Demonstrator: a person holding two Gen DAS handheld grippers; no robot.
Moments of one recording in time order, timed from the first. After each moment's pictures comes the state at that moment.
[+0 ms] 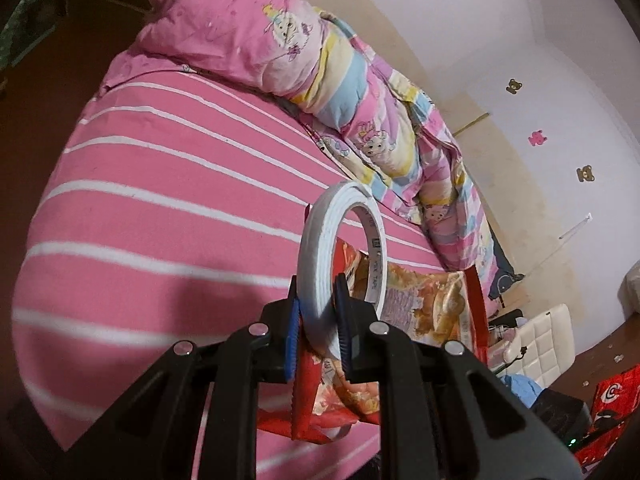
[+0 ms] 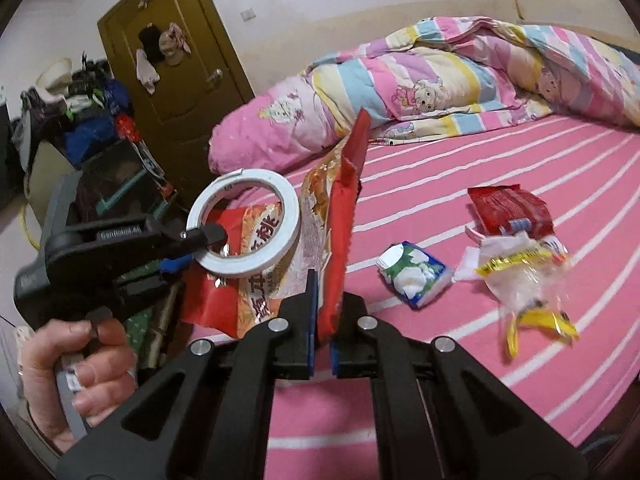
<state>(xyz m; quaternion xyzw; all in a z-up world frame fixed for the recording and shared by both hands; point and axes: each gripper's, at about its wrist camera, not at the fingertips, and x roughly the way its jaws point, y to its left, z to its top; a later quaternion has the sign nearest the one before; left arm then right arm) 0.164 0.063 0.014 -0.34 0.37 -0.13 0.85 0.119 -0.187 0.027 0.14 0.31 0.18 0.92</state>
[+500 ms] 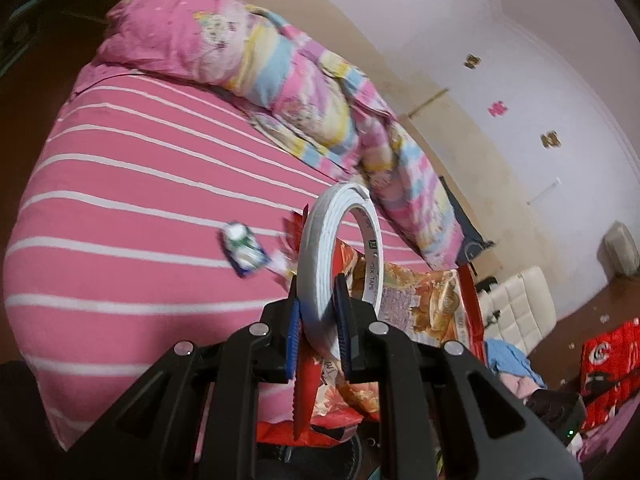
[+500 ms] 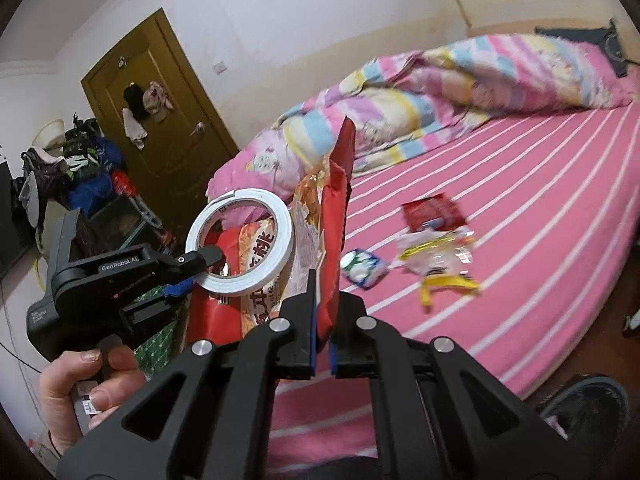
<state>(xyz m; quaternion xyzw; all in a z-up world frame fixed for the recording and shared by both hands) 0.069 -0.023 0.082 -0.32 0.36 -0.20 0.85 -0.002 -0.276 0.088 0.20 0.26 0.13 0.94</state>
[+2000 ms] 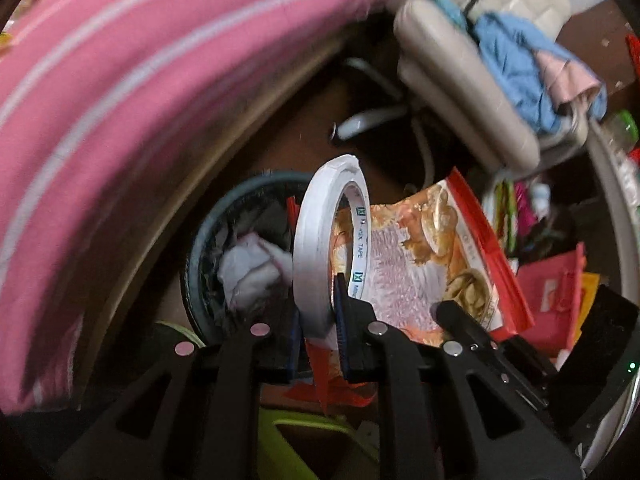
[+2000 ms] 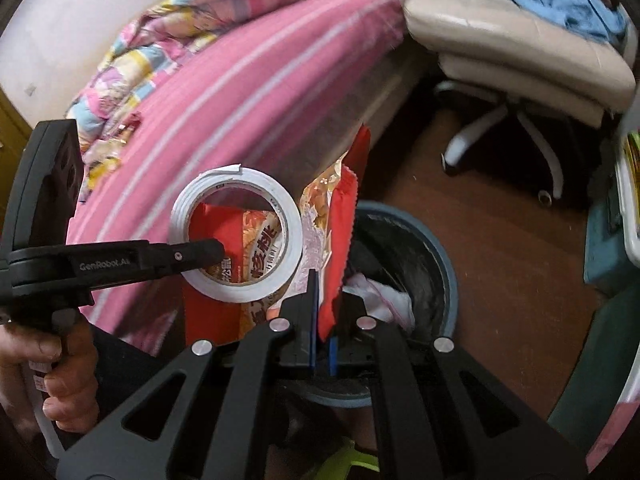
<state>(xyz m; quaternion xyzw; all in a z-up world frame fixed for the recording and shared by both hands) -0.032 -0.394 -0.144 0.05 0.62 -0.39 0.68 -0.199 -0.530 -0.120 0.28 0.43 -0.16 0.84</state>
